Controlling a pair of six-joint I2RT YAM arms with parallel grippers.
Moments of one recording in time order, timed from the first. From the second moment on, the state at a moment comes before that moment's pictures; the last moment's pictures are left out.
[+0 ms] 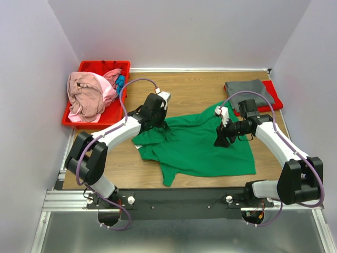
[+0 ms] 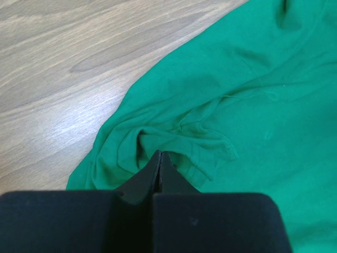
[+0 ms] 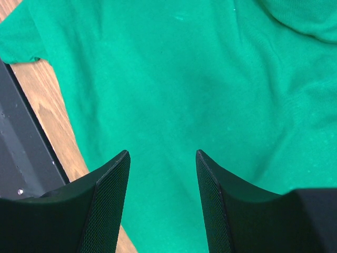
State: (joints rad) left arm -0.58 1.59 1.06 -0.23 -0.02 -0.21; right arm 0.15 1.32 0.90 -0.75 -0.73 -0.67
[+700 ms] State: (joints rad) left arm -0.58 1.59 1.09 -0.24 0.05 -0.15; right arm 0.15 1.32 0.90 -0.75 -0.73 -0.67
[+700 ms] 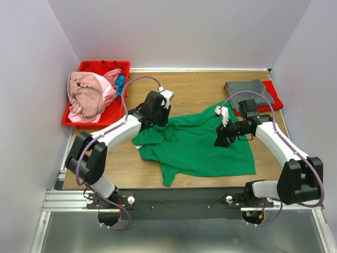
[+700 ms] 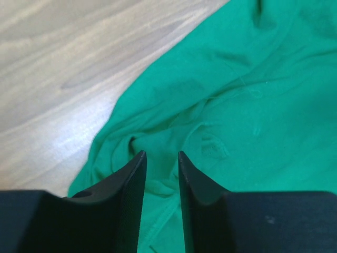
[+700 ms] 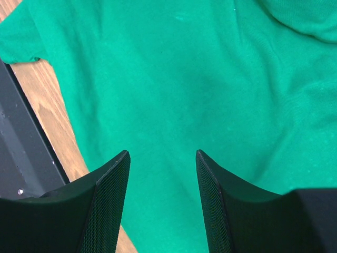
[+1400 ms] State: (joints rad) left arm -0.75 1.75 1.29 -0.40 -0.04 0.35; right arm 0.15 1.32 0.90 -0.75 -0.73 -0.67
